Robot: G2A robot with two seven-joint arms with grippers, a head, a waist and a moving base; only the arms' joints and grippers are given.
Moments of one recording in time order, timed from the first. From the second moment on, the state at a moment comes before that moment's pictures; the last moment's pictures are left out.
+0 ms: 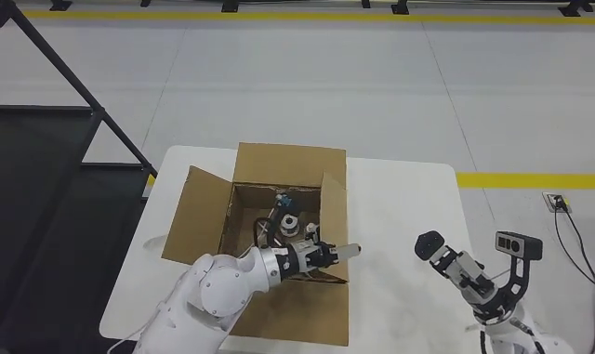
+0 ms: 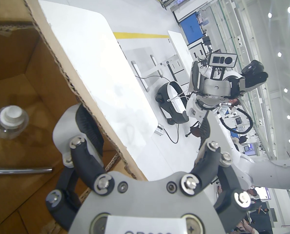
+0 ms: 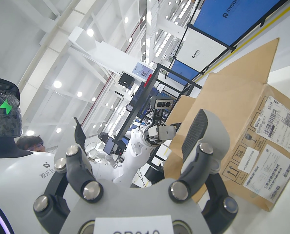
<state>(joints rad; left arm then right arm) 0.93 -1.22 -0.97 -1.70 0.22 -0.13 -0.64 -1.46 -1.25 1.73 -1.74 0.49 -0.64 0.89</state>
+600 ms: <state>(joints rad) 0.79 -1.30 -0.78 -1.51 0.26 -0.18 -0.56 -1.49 -1.23 1.78 -1.71 0.54 -0.66 0.91</state>
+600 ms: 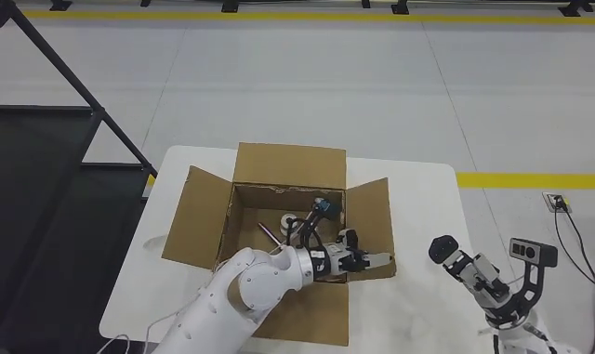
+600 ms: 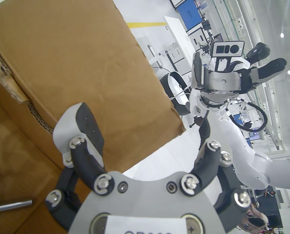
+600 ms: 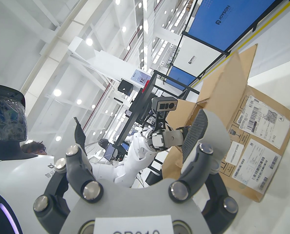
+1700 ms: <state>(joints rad) 0.73 -1.36 -0.73 -1.42 0.32 -0.12 -0.65 -1.45 -1.20 1.74 -1.67 0.54 -0.60 0.87</state>
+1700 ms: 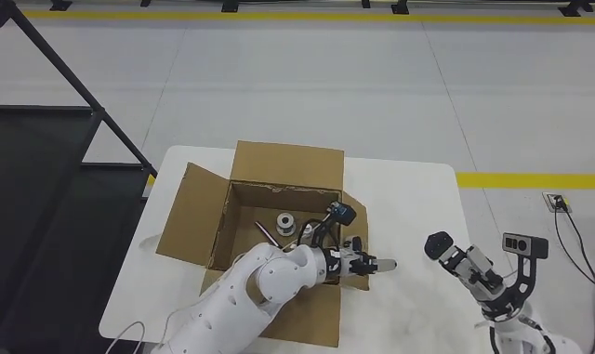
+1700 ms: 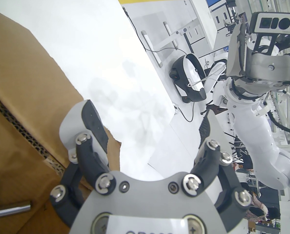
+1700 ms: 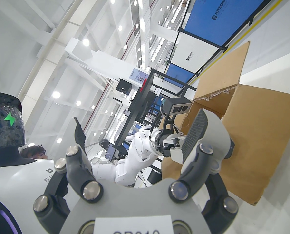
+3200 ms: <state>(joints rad) 1.27 -1.21 -1.58 -2.04 0.00 -0.11 -0.76 -1.21 -1.21 1.46 -1.84 0.13 -0.41 0.75</state>
